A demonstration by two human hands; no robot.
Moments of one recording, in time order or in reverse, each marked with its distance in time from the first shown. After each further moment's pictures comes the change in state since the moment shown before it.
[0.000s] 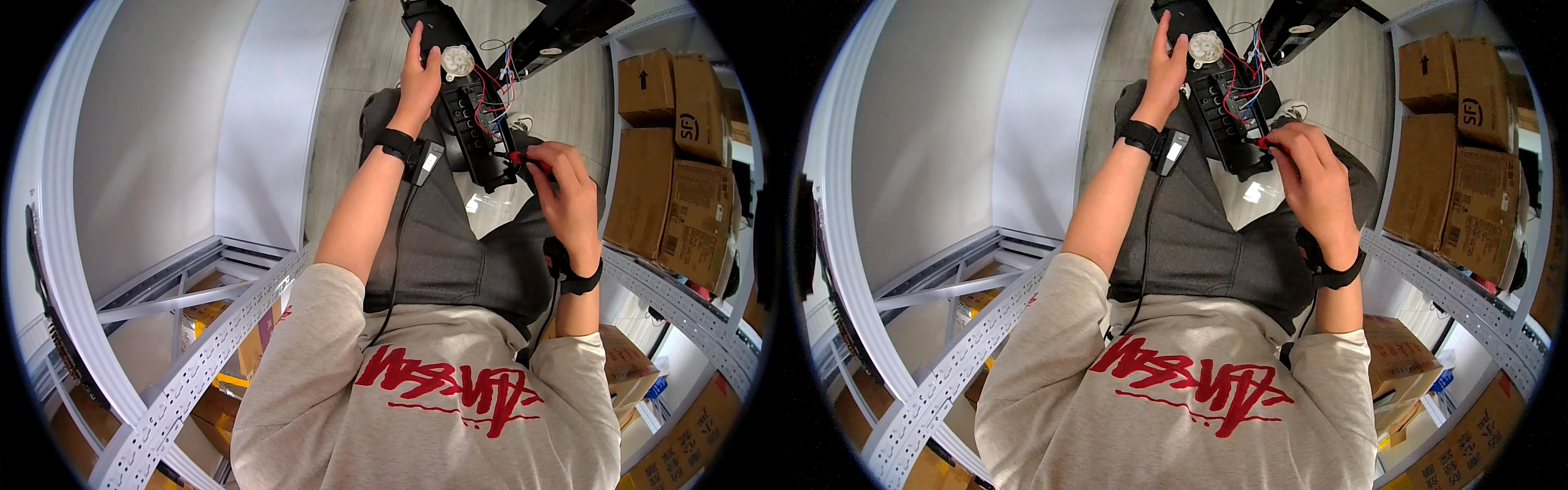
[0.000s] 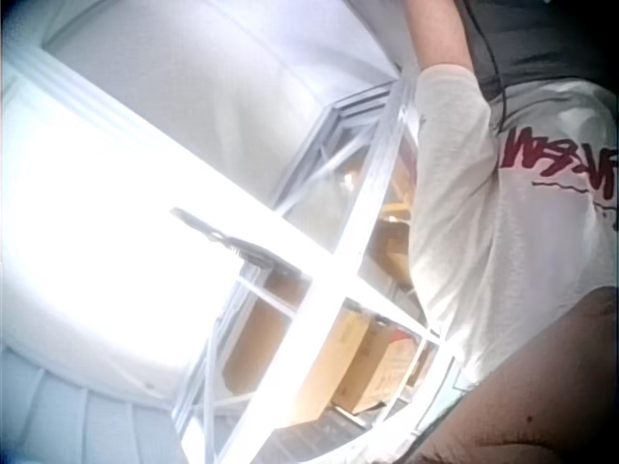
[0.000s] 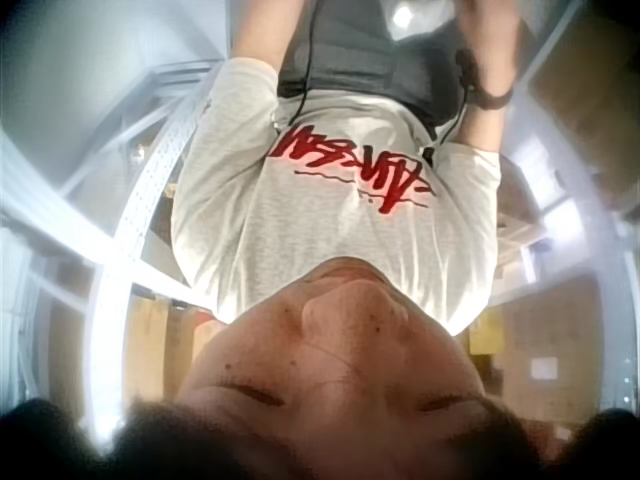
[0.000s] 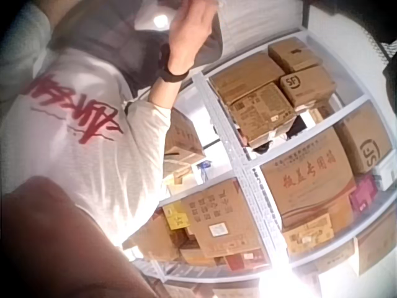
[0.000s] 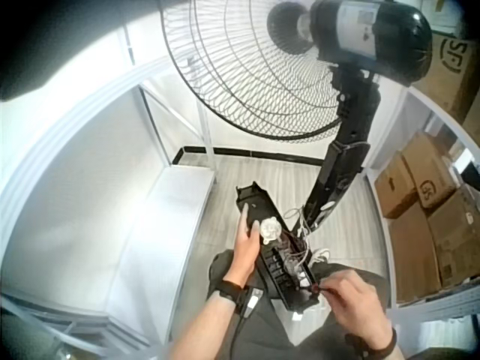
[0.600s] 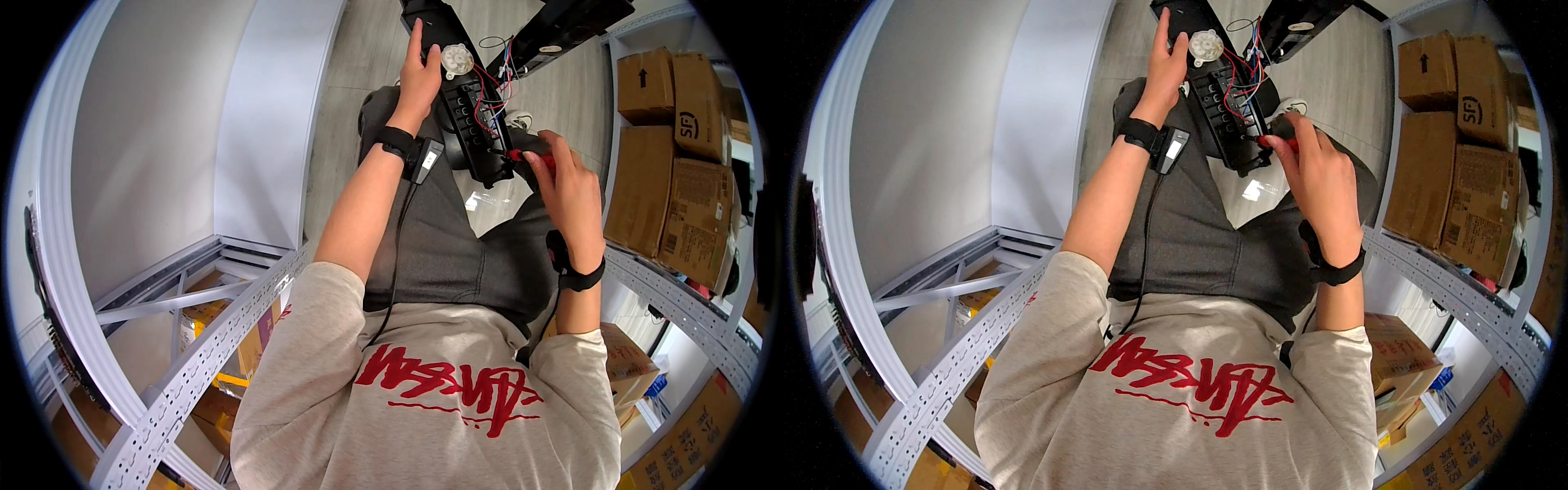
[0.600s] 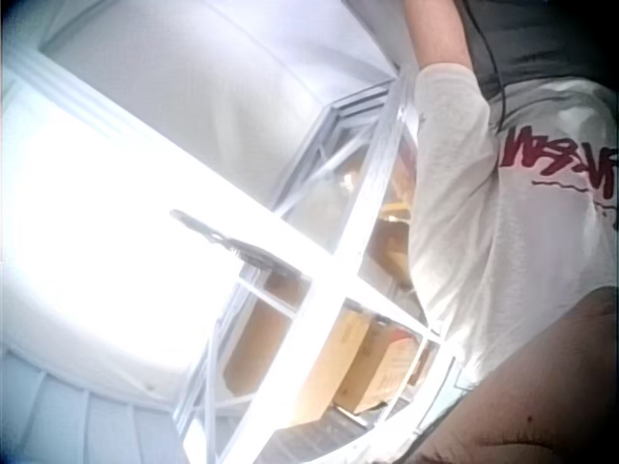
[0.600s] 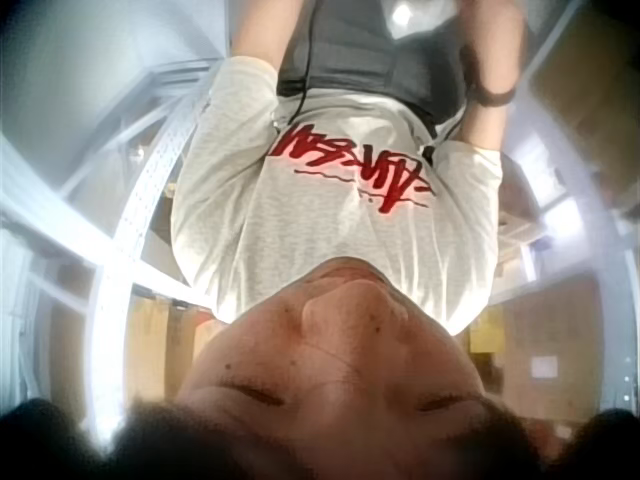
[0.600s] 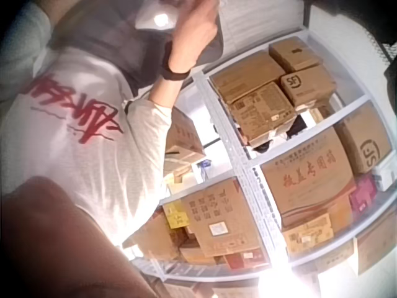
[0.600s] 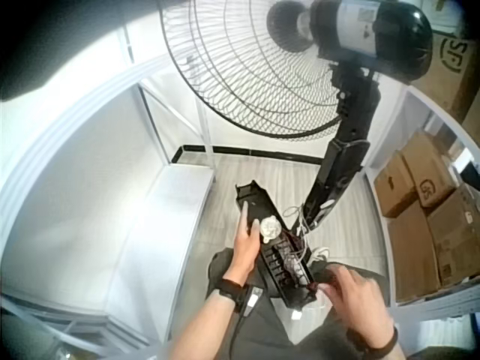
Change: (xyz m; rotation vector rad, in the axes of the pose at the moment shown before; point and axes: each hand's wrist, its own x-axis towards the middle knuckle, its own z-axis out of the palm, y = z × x) left_hand 0.002 -0.003 -0.002 0.012 -0.015 0.021; right_hand 0.004 -0.003 0.001 -0.289 -0.089 0.188
